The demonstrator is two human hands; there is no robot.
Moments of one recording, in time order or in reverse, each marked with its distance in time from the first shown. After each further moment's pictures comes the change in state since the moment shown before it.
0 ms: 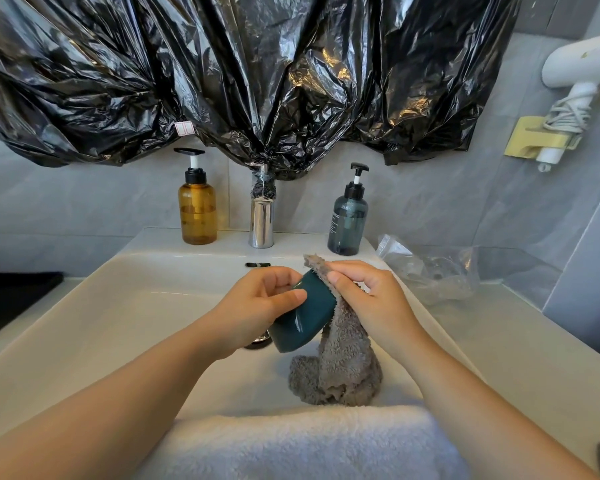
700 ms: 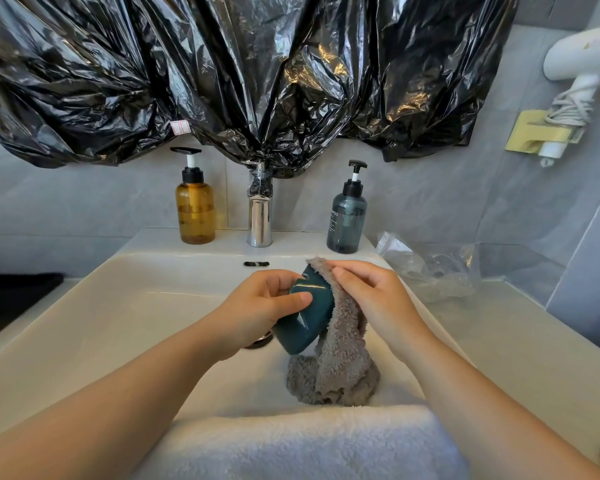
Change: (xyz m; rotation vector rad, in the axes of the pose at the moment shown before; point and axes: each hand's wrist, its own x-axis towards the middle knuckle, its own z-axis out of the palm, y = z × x) left_hand 0.005 -0.004 0.005 -0.082 -0.058 -0.056; right_hand 0.000 -0.001 -0.005 0.202 0.009 0.209
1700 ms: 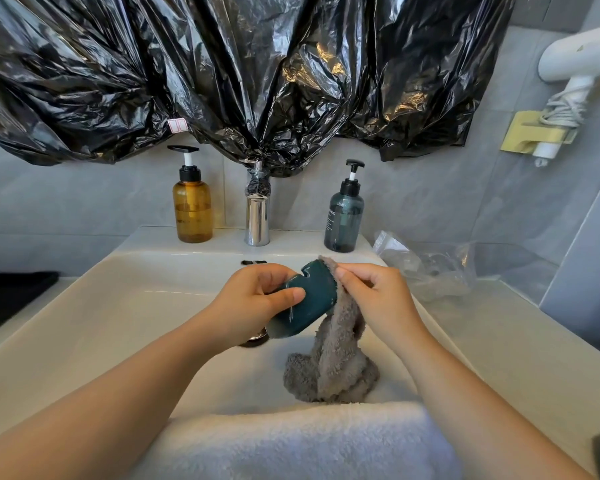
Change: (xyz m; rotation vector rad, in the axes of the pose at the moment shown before) left_hand -0.004 0.004 -0.004 0.186 0.103 0.062; right_hand 0.000 0.007 -0.002 -0.170 0.102 -0.098
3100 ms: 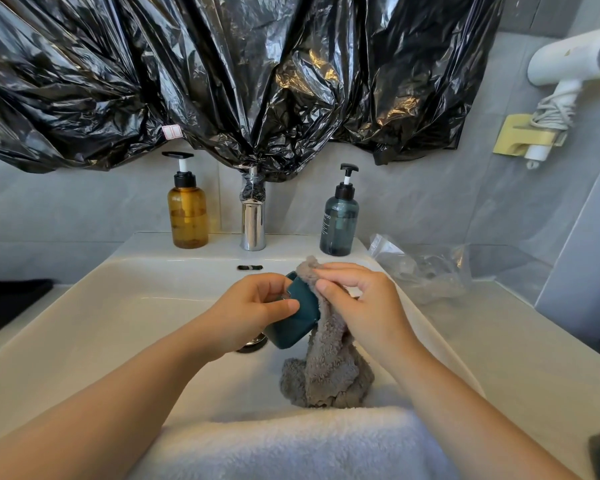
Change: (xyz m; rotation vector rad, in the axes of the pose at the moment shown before) left_hand 0.002 -0.004 -0.002 -0.011 -0.094 -0.028; right_hand -0.009 -0.009 0.004 -0.046 -0.015 -0.167
